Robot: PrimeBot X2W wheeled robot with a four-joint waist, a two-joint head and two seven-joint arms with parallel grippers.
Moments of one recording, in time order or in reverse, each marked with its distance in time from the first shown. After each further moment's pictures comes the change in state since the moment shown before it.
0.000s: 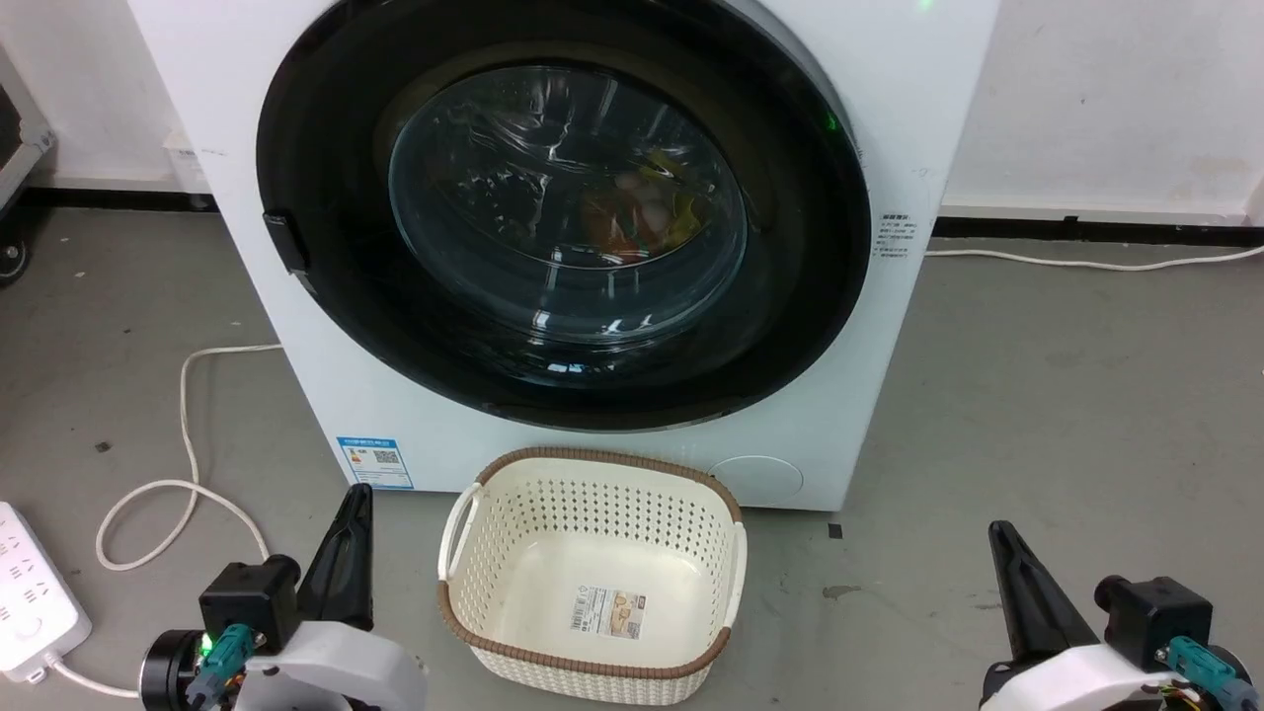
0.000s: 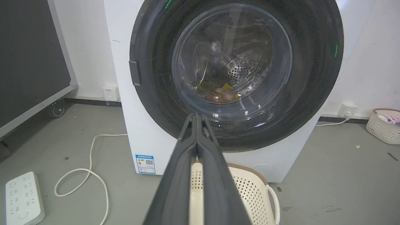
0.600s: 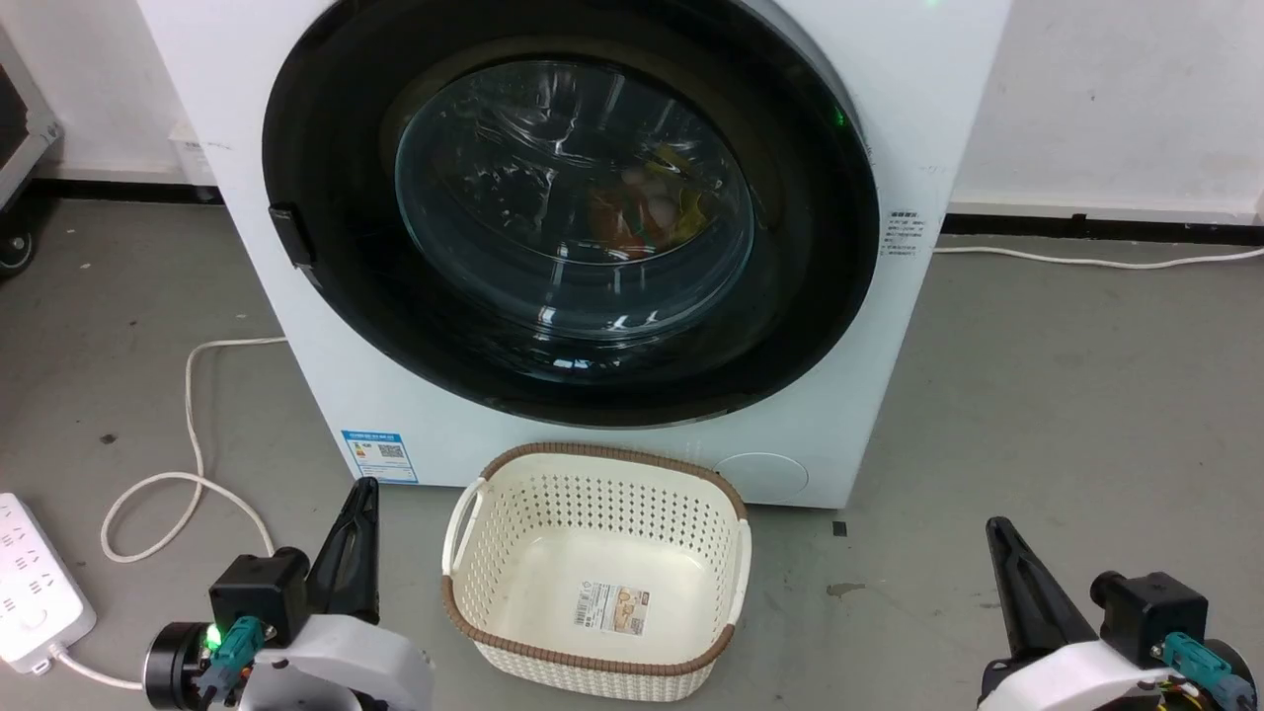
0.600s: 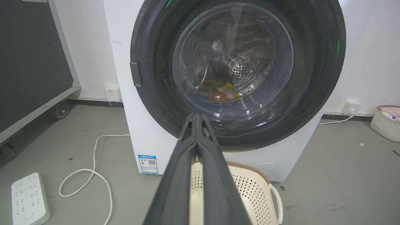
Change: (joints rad) left arm 0.001 -0.035 0.032 -0.019 0.061 -0.016 0.034; right arm -0.002 0.000 0.003 -0.013 -0.022 0.000 0.013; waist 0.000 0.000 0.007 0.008
